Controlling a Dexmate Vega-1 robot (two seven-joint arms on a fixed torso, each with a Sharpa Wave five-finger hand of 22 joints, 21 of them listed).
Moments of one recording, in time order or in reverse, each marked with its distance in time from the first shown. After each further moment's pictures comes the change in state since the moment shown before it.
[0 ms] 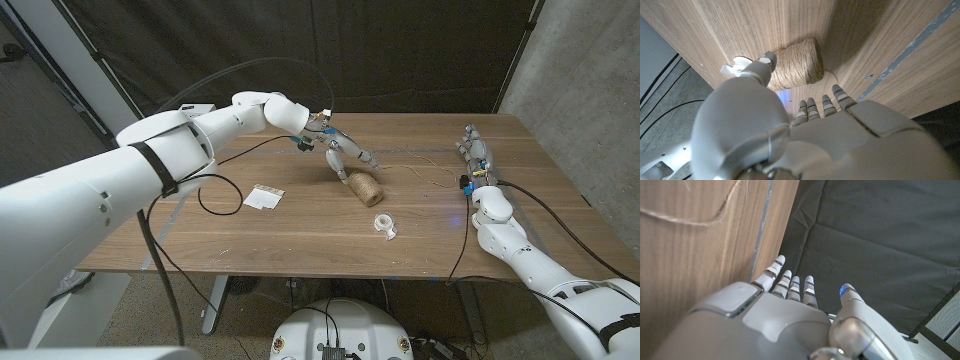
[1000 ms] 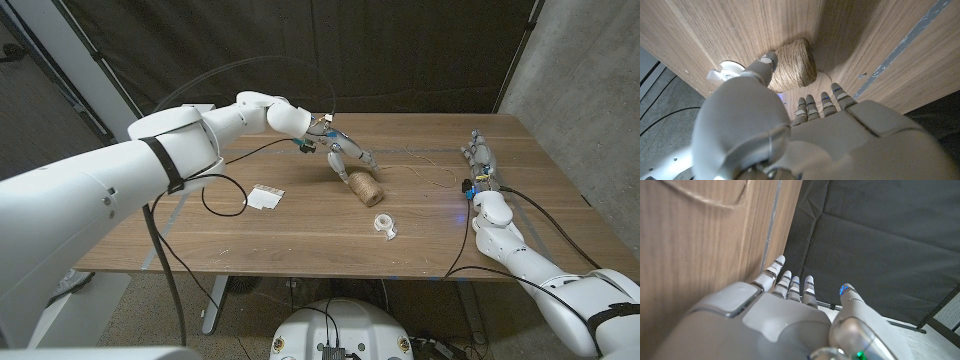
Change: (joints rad) left arm -0.035 -0.041 0.109 0.080 0.066 -0.014 0.181; left_hand 0.004 0.004 0.012 0.004 0.004 0.044 -0.009 0.015 0.000 0.039 -0.007 0.034 0.010 0.043 -0.007 0.013 0.014 0.032 -0.004 0.006 0.005; right arm 0.043 0.038 0.011 0.141 0.024 0.075 0.023; right_hand 0.000 0.000 0.004 -0.004 0.000 0.000 0.000 0.000 0.000 -0.001 0.001 0.000 0.000 0.000 0.000 0.000 0.000 0.000 0.000 0.000 0.000
